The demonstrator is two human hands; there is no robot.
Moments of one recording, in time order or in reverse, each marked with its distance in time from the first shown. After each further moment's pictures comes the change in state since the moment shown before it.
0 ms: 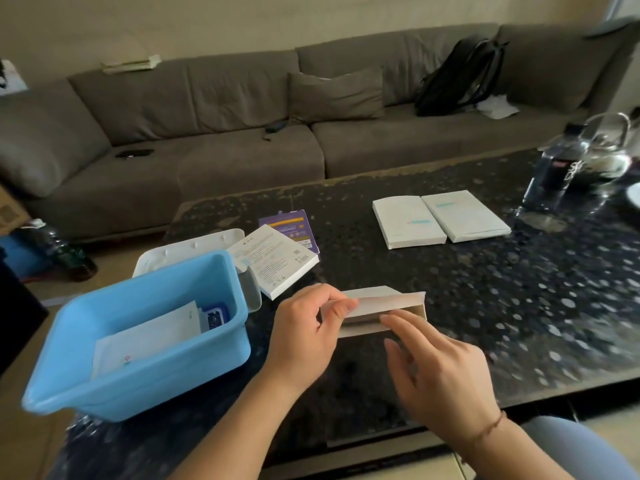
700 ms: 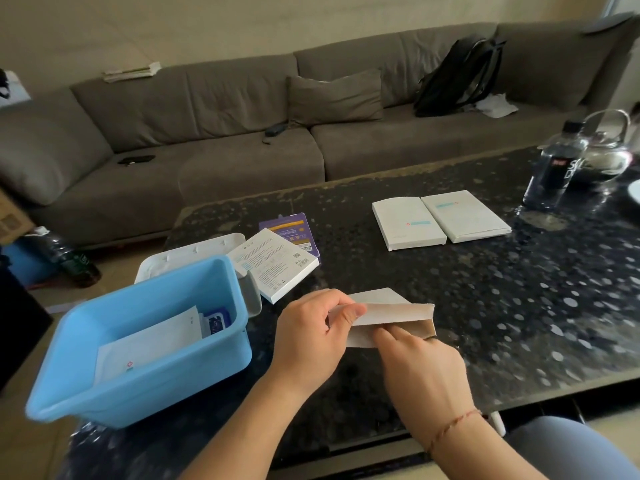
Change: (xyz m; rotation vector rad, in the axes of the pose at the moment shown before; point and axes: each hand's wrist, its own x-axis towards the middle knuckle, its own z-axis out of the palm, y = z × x) left_hand 0.002 -0.001 0.005 0.087 -0.050 -0.010; right_hand 0.010 -0.016 0.017 -0.320 -0.182 0.089
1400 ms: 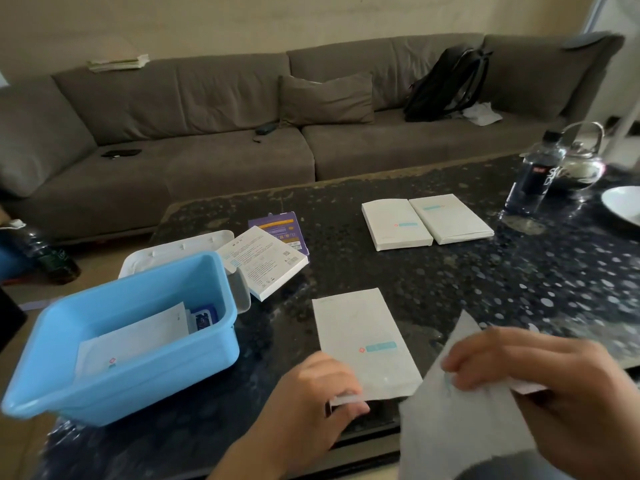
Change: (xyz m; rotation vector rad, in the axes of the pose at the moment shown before) left_hand -0.067 -0.020 0.014 0.105 -0.340 0.239; right_hand -0.016 0.075 -0.120 0.725 -0.075 -0.326
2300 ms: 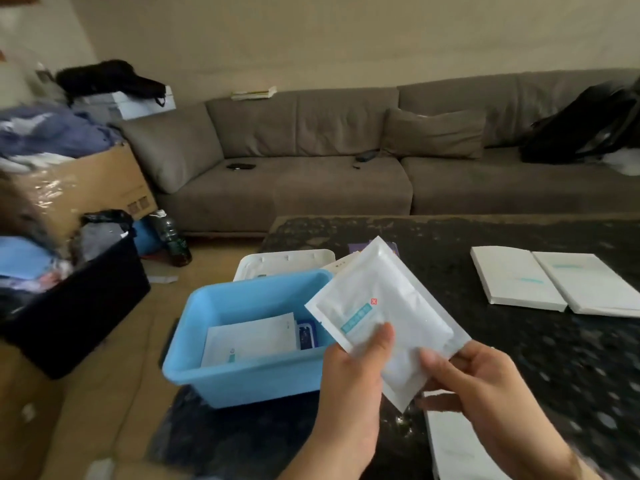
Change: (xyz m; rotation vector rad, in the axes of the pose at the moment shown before) left_hand 0.026 0.041 -0.096 -1.246 0.806 -0.899; right_hand 0.104 -0.011 0.133 0.900 0.015 0.870
